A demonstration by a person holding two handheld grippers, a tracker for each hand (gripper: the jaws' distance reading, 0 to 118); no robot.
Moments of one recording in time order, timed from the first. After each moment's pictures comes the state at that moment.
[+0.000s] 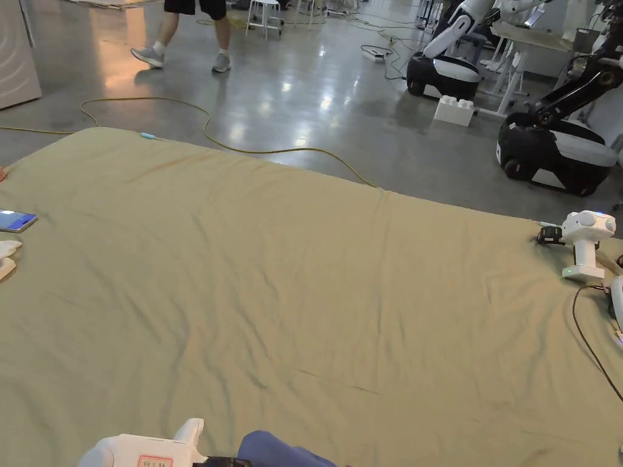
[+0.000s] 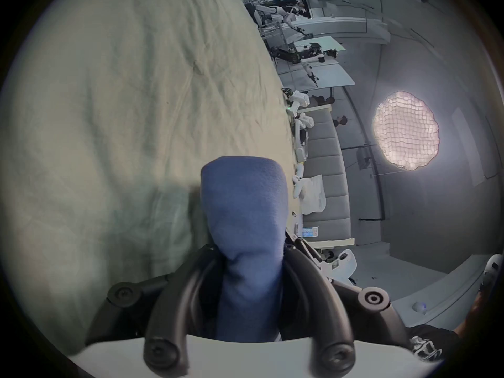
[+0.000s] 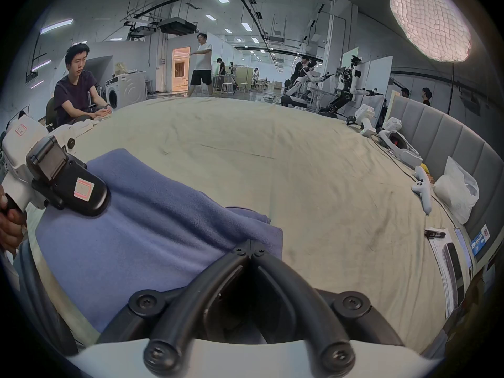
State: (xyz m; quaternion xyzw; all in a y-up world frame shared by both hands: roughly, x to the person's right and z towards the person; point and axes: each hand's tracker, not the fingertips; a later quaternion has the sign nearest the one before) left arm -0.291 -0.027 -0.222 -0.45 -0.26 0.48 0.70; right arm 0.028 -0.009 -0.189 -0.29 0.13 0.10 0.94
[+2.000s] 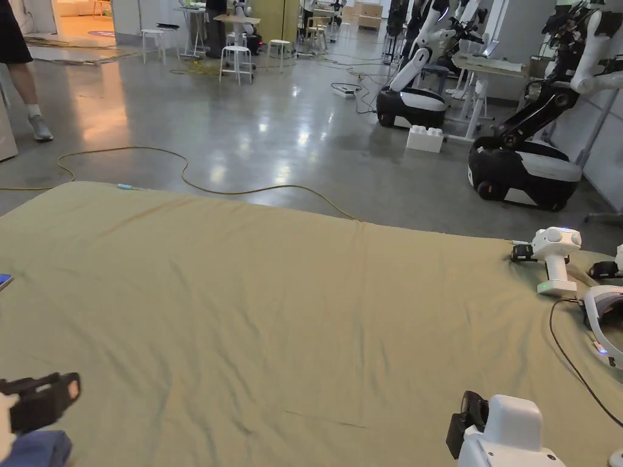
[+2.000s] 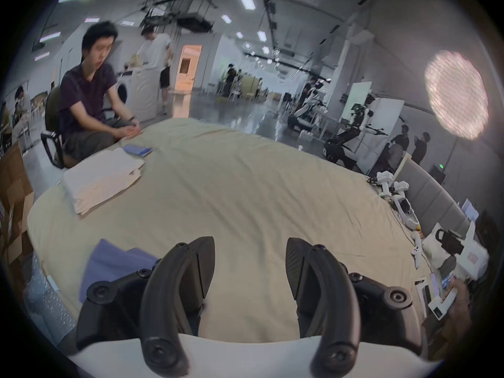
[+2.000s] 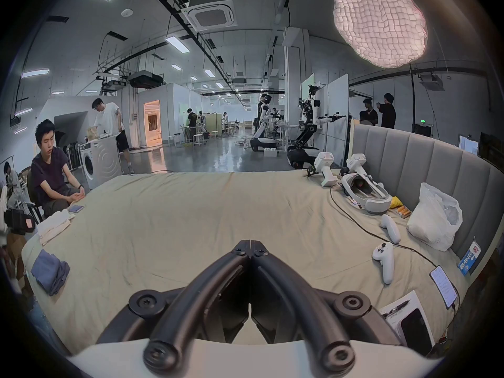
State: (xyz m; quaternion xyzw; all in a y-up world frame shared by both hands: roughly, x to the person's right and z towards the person) left arm -0.384 0.158 -0.181 -0.26 0.10 0.16 0.95; right arm 0.113 0.151 -0.289 -0.17 0.07 0.00 0.98
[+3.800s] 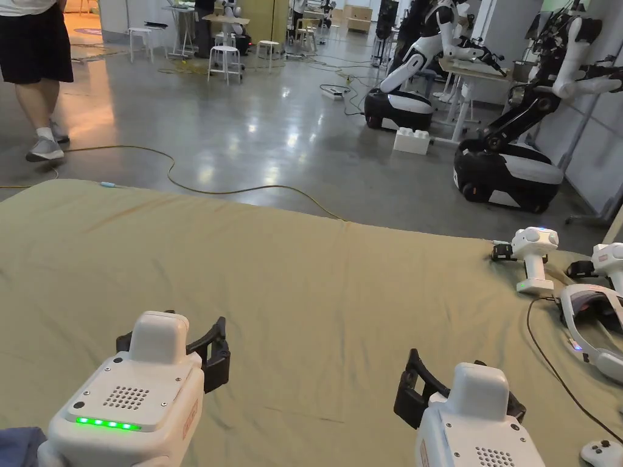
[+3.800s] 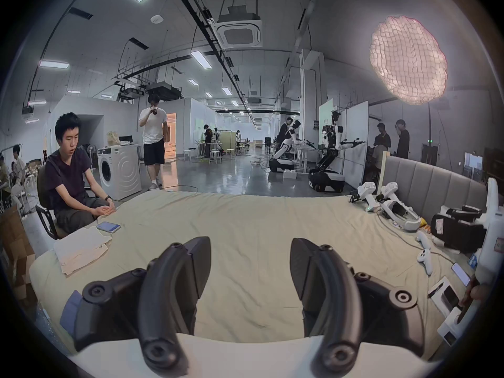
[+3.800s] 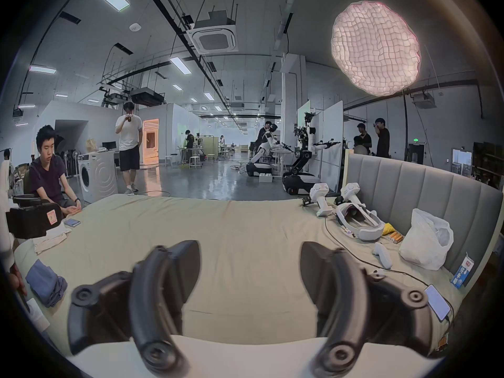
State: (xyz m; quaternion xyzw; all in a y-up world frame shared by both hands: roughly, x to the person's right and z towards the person) left arm -0.220 0.182 -0.241 -0.11 0.09 0.02 0.99; right arm 0.095 0.180 -0.277 -0.09 0.05 0.02 0.99
